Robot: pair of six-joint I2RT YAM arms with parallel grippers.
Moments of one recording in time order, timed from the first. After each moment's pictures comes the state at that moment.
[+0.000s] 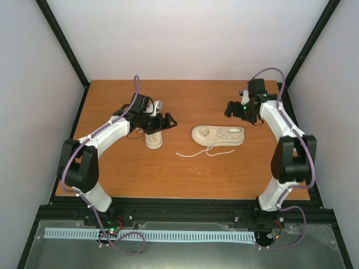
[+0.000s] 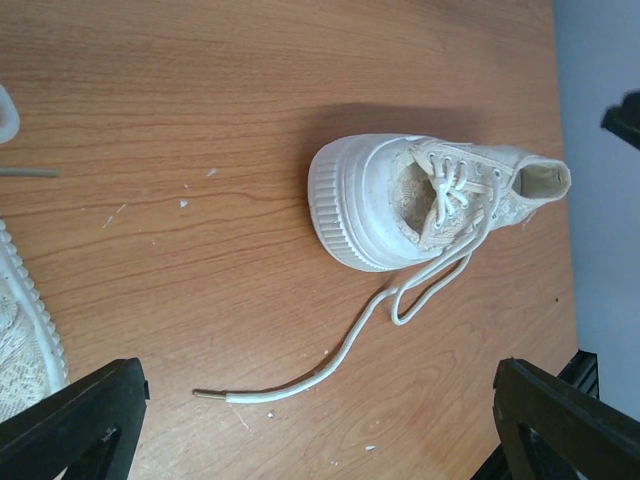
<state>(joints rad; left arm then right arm) -0.37 1.64 1.19 -0.46 0.54 -0.52 0.08 1.68 1.40 -0.79 -0.24 0.24</state>
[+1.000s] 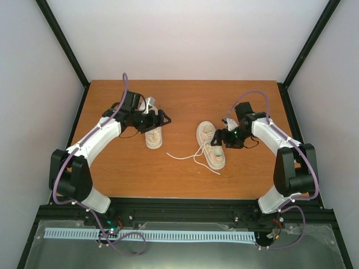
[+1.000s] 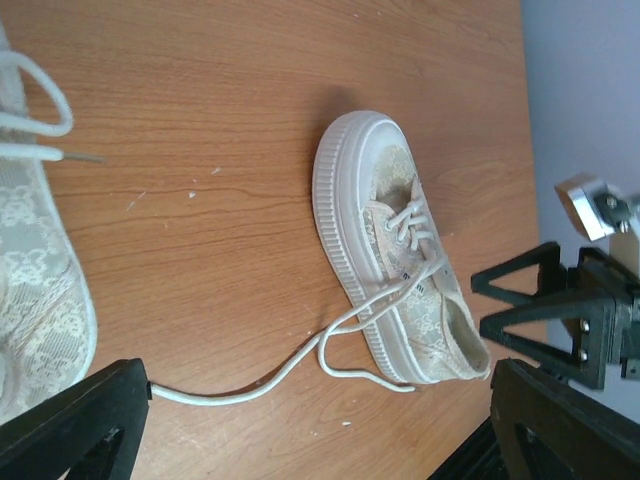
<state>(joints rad) -0.32 1.53 1.20 -0.55 0.55 -0.57 0.20 1.61 1.12 -0.88 -0.55 0.11</state>
